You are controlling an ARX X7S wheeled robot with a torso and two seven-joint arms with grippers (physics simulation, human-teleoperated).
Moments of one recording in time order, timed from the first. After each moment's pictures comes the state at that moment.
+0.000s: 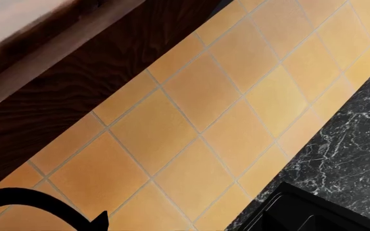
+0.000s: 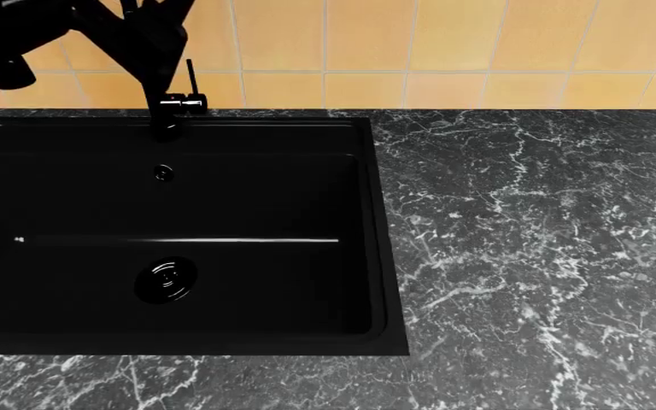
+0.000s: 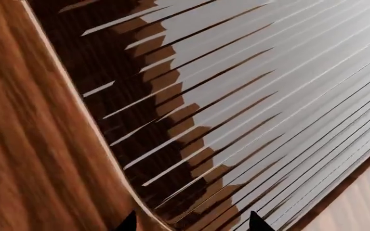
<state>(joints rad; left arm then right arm) -1.51 -0.66 0.46 0.39 -0.51 -1.23 0.32 2.36 0.00 -1.39 0.89 0.40 0.61 -0.12</state>
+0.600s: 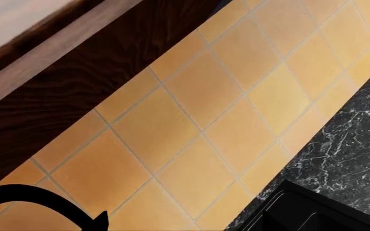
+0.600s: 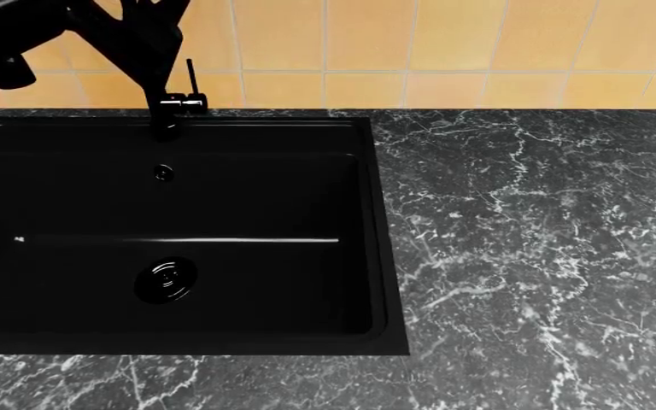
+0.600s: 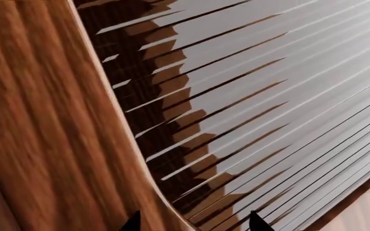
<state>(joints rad) -1.51 -0.68 0.46 0.38 -0.51 -1.22 0.32 2.36 0.00 -1.45 0.87 0.39 0.63 -0.14</state>
